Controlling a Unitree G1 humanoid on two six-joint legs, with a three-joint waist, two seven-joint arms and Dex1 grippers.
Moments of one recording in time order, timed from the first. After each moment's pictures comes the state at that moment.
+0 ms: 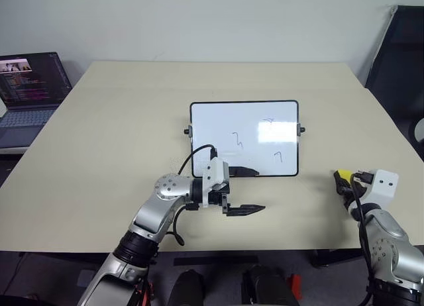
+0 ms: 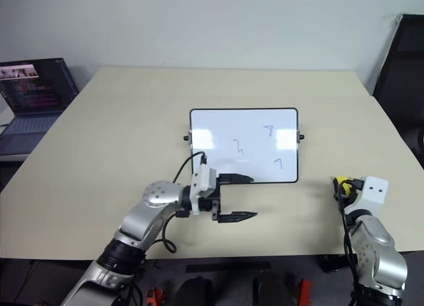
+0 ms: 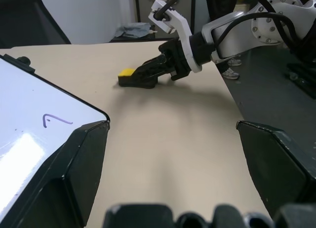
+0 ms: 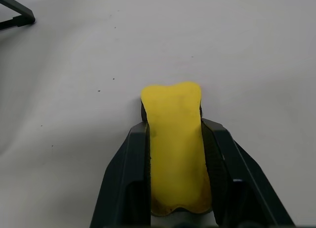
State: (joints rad) left arm -0.40 0.37 -0.31 -0.03 -0.31 0.12 -1.11; right arm -0.03 -0.24 -0.44 -0.25 0.35 0.66 0.10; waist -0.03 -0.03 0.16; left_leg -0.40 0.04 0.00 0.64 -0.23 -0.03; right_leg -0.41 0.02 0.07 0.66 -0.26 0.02
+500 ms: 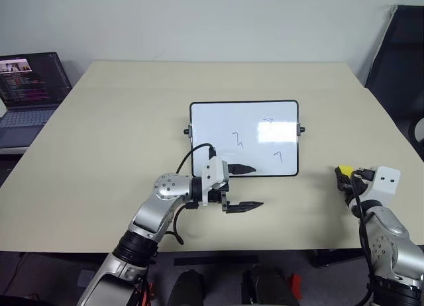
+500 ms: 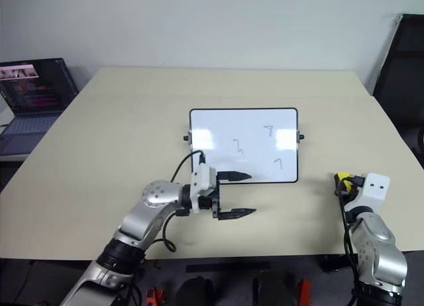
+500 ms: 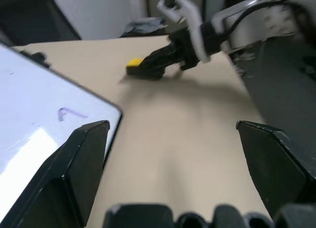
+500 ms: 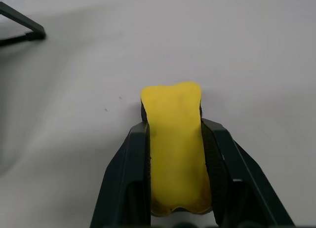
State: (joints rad) left arm -0.40 0.37 -0.31 0.02 -0.21 0.06 -0.99; right arm -0.04 -0.26 -0.40 -0.25 0.32 0.56 0.13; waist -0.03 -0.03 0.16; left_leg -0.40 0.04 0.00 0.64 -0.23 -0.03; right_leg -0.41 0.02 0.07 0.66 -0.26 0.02
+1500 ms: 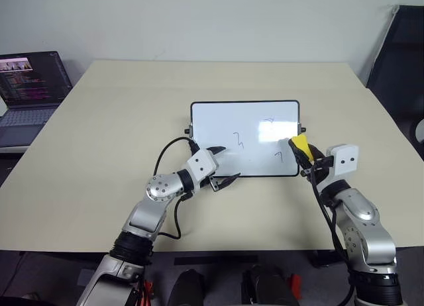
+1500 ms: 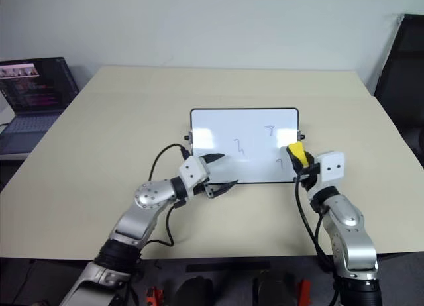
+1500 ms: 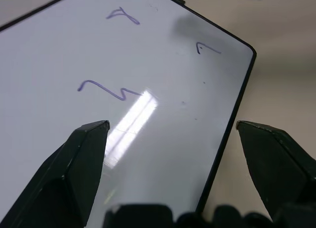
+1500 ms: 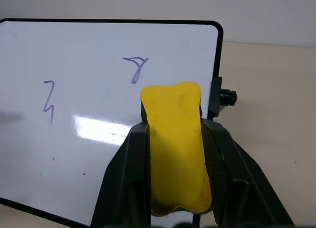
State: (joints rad) left arm -0.37 0.37 -0.20 0.05 -0.04 -0.01 -0.71; right arm -0.11 -0.27 -0.10 -0.34 0.26 0.35 0.29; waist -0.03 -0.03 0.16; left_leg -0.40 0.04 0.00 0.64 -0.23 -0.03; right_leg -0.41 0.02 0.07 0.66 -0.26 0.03
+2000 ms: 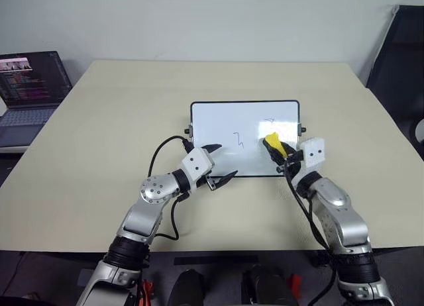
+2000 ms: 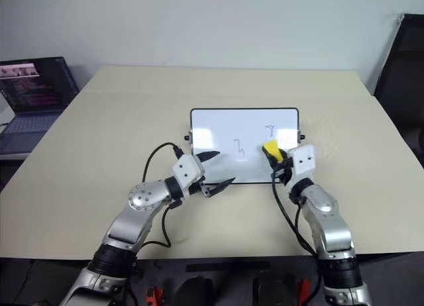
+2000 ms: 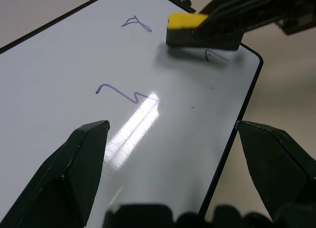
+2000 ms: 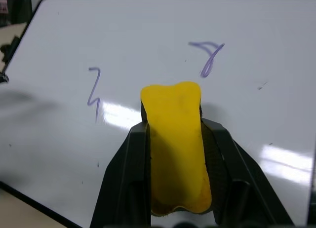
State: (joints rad) left arm -0.34 0.38 -0.19 0.00 -0.04 0.02 -0.71; right arm -0.28 -0.24 0.05 -0.12 0.16 0.34 0.31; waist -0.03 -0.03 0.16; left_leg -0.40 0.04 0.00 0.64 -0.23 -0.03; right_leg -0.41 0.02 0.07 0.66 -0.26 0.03
